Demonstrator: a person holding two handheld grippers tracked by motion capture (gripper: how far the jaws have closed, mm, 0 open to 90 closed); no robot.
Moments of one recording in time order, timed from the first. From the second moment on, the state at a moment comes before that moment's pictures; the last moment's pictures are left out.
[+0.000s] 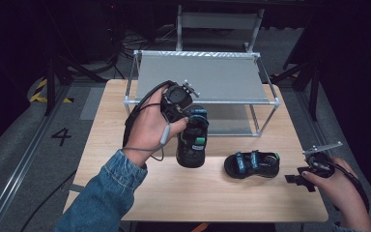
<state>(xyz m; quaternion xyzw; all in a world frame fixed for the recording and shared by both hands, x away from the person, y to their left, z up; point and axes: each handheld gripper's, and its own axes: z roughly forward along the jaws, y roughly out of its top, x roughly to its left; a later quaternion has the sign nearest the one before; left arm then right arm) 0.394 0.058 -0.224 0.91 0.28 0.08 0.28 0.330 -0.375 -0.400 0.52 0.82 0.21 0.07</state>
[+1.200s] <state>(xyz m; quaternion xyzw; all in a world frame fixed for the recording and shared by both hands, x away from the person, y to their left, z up) 0.482 0.054 -0.189 0.87 0.34 0.11 0.33 0.333 -0.383 -0.402 0.52 0.82 0.22 0.06</state>
